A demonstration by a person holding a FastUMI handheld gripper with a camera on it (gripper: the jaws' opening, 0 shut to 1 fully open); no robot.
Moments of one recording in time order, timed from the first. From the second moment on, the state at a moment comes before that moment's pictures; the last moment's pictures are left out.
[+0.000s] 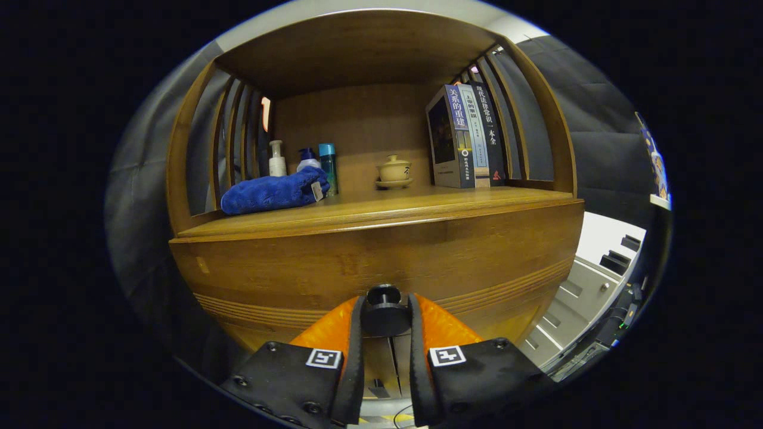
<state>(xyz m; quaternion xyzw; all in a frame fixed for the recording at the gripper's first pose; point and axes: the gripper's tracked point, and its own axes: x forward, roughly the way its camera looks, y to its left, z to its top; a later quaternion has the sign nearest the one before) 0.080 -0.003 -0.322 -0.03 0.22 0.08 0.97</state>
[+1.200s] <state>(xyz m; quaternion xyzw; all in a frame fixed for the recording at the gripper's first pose) -0.042 -0.033 -0.295 -0.05 0.23 0.05 0.97</state>
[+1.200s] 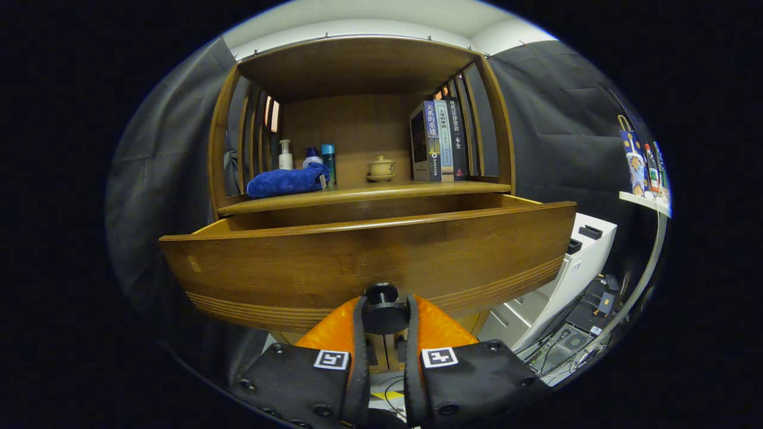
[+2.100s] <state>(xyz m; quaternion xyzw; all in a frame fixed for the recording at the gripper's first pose) -0.089 -0.044 -0.290 -0.02 0.25 0.03 0.97</state>
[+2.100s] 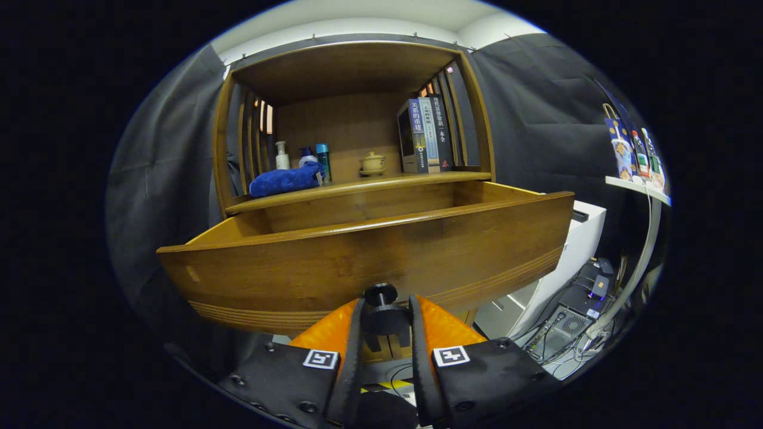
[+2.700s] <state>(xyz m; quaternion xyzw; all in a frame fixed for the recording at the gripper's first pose) -0.071 -0.026 -0.194 -0.04 0.21 0.04 0.98</state>
